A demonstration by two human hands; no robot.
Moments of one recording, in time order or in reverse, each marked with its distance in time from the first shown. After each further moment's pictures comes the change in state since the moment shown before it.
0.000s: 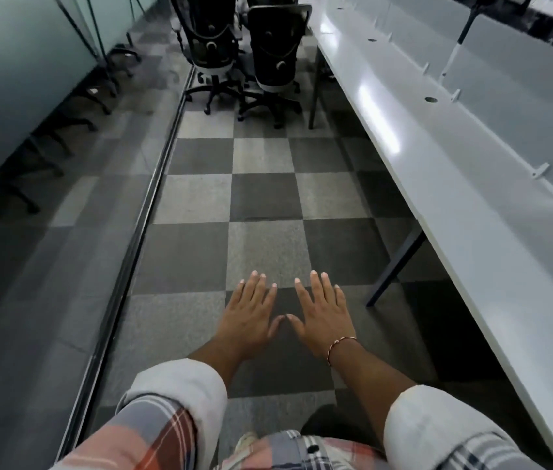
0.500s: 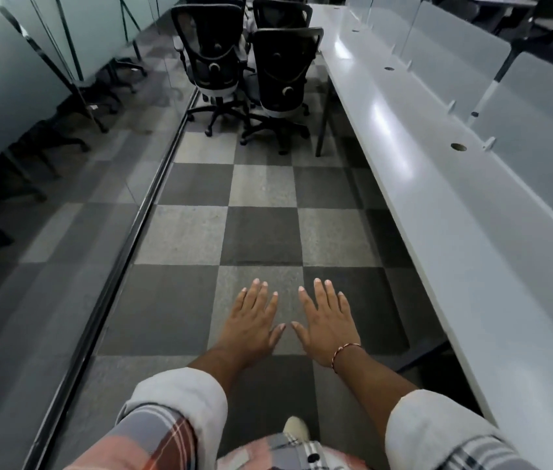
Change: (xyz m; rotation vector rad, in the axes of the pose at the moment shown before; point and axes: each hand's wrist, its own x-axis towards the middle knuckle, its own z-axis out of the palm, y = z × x) left_hand 0.306 -0.069 0.001 -0.023 -0.040 -0.054; right_hand 0.295 0.125 -0.051 -0.048 -0.015 -0.059
